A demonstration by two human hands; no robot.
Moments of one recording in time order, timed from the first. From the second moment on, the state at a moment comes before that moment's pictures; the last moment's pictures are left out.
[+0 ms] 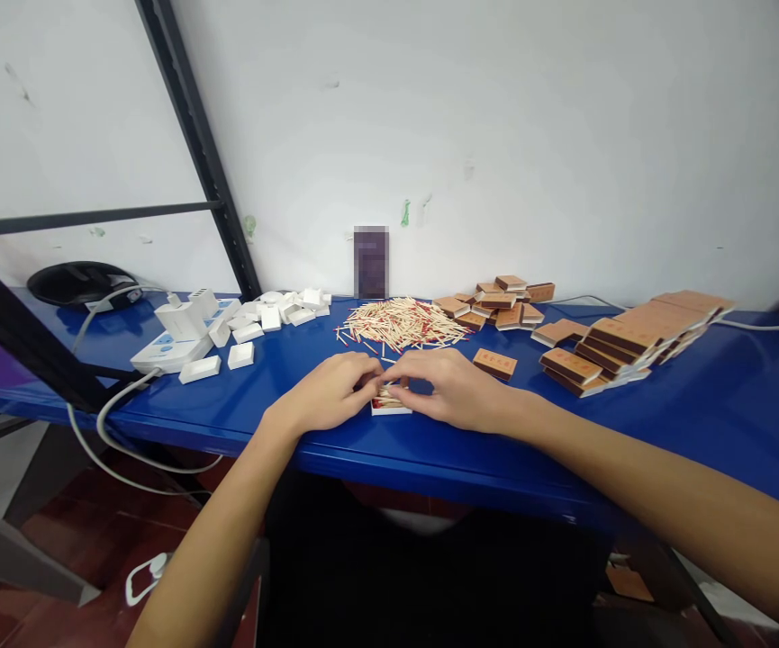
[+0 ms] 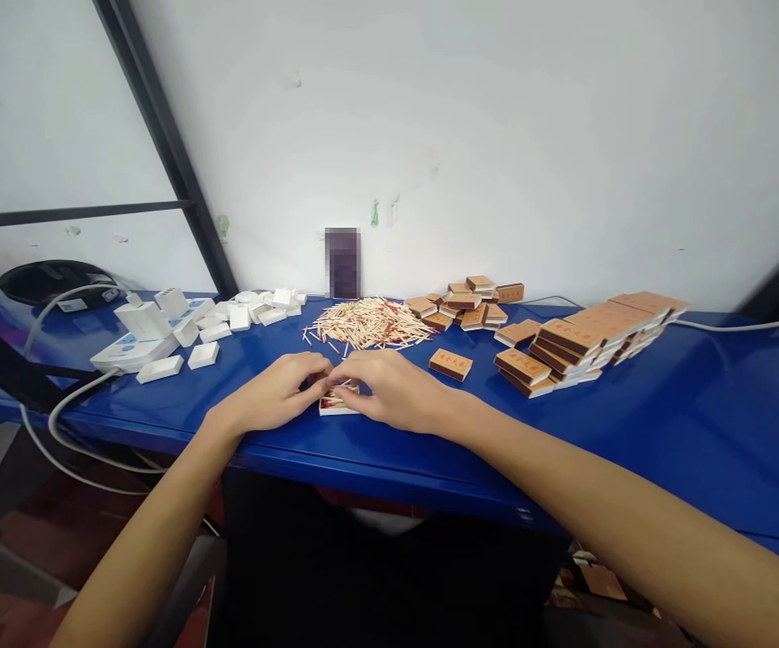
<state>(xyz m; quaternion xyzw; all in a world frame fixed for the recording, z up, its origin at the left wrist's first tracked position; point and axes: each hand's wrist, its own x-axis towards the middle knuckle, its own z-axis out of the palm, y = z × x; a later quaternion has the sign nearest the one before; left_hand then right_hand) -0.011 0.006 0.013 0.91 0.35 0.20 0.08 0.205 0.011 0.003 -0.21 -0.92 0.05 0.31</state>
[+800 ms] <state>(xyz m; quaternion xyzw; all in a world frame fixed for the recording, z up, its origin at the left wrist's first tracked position) -0.011 -0.002 0.017 0.90 0.38 0.19 0.10 0.212 0.033 0.000 -0.36 -0.92 -0.04 0.13</state>
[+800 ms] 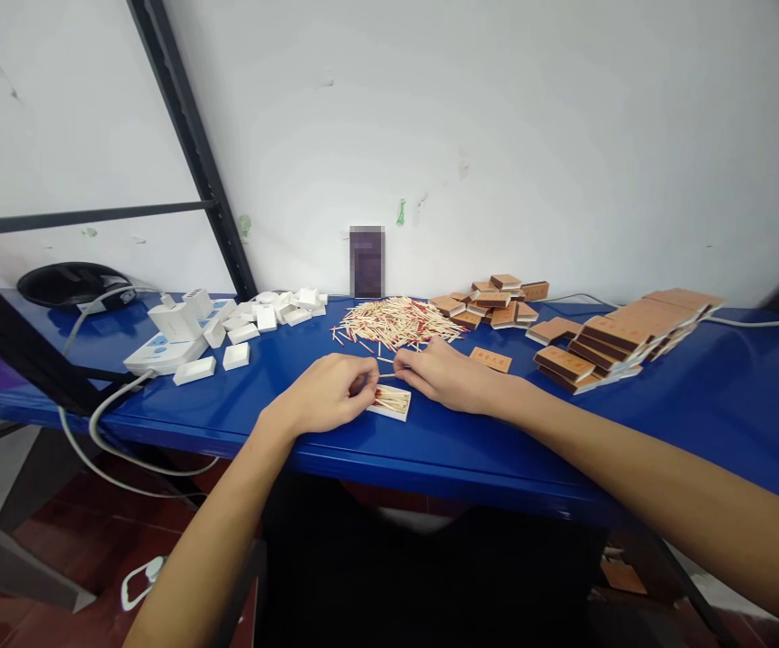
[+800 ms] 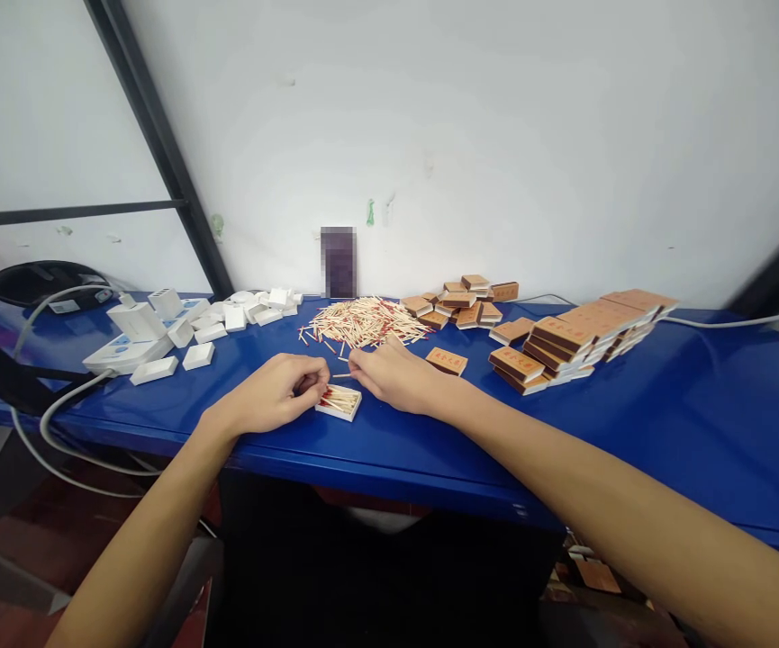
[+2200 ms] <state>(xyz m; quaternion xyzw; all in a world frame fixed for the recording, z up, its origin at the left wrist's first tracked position) -0.013 -0.002 0.016 0.91 0.36 0.21 0.06 0.206 0.011 0.006 -0.23 -0.93 0.04 0.30</state>
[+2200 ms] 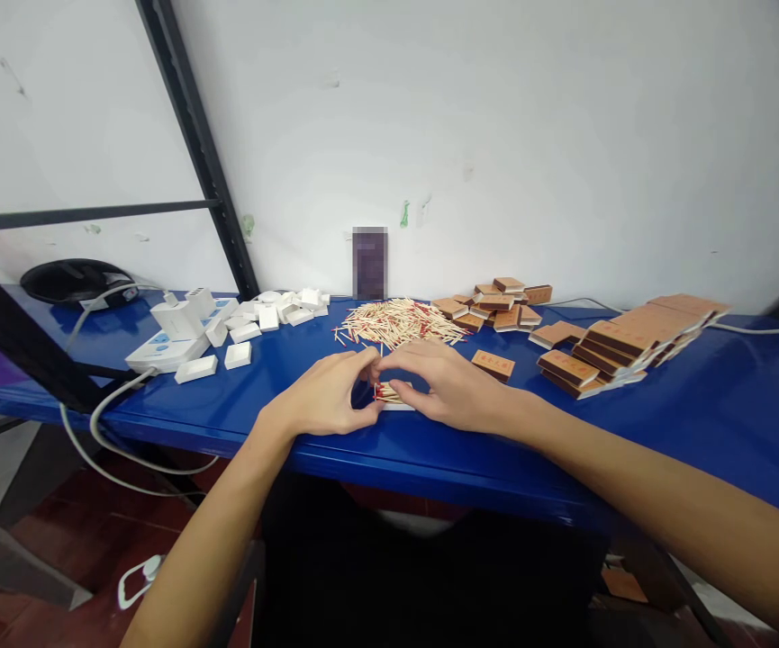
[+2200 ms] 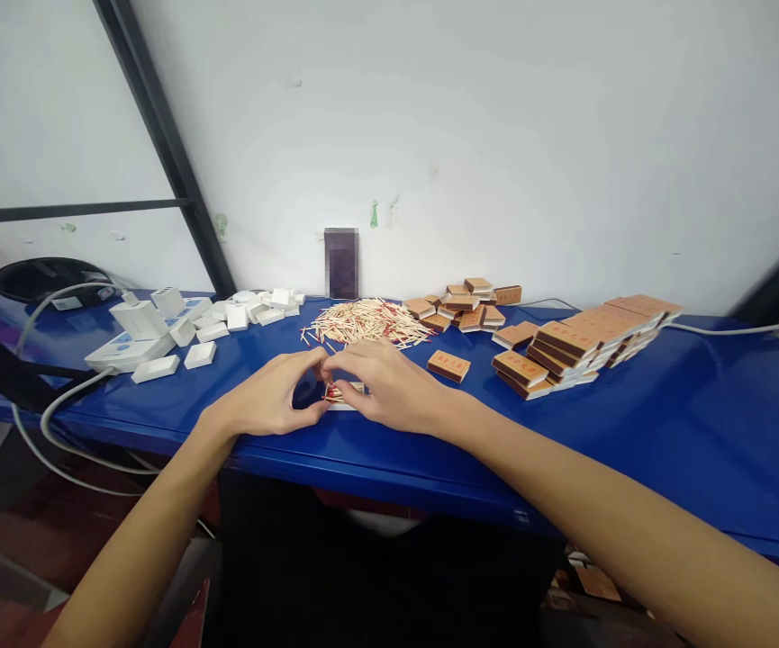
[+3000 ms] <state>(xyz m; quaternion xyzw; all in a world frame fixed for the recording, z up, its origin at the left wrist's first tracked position) -0.016 0.009 0.009 0.87 0.40 0.29 0.05 0.222 0.026 0.004 -0.31 -0.92 0.10 0.20</state>
